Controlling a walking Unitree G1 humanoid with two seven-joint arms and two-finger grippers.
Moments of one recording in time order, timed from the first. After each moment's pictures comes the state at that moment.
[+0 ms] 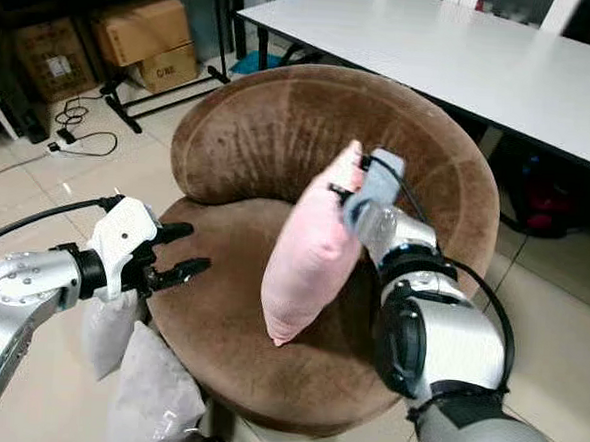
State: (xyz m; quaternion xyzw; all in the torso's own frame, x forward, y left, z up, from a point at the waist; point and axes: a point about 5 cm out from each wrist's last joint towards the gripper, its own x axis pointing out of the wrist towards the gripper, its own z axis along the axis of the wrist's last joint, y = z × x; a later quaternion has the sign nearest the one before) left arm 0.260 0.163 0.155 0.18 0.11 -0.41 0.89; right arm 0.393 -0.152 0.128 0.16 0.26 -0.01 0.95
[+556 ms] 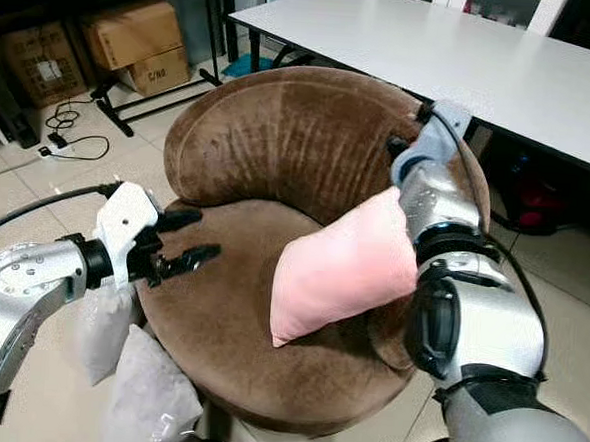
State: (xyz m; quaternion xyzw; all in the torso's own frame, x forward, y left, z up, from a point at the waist) left arm 0.267 0.155 0.164 0.14 0.08 -0.40 0.90; right arm 0.412 -0.195 0.187 0.13 0.10 -0.04 0.99
